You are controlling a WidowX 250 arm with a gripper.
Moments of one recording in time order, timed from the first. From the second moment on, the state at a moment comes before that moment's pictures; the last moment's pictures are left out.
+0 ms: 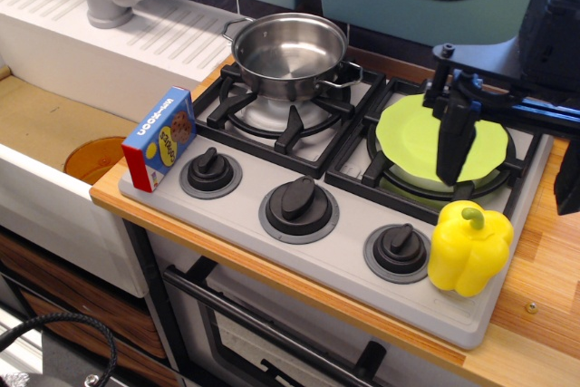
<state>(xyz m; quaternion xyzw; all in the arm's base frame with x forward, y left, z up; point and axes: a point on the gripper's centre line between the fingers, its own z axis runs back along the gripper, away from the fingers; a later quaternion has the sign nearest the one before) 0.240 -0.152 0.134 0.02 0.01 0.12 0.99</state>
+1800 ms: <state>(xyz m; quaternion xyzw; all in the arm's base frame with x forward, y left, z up) 0.250 -0.141 0.060 0.00 -0.08 0.08 0.99</state>
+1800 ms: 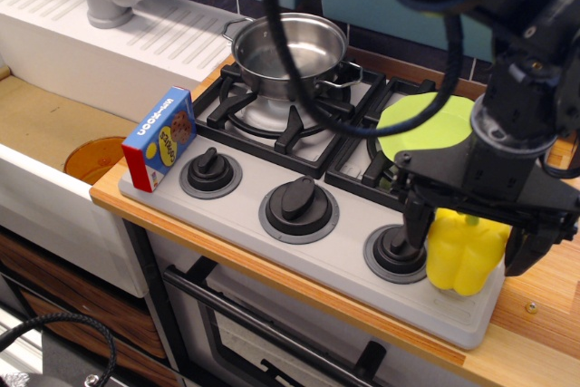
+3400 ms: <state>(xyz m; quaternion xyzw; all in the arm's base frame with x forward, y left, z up) 0.314 -0.120 0.121 -0.01 -0.05 0.05 1.00</state>
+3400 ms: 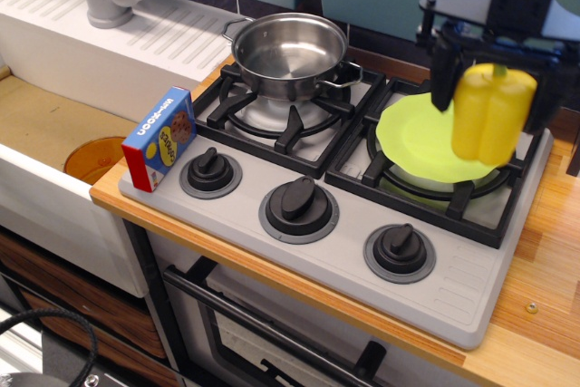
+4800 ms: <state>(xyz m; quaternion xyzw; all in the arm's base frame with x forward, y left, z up) 0.342 -0.119 0.094 -0.03 -0.06 0.05 1.00</state>
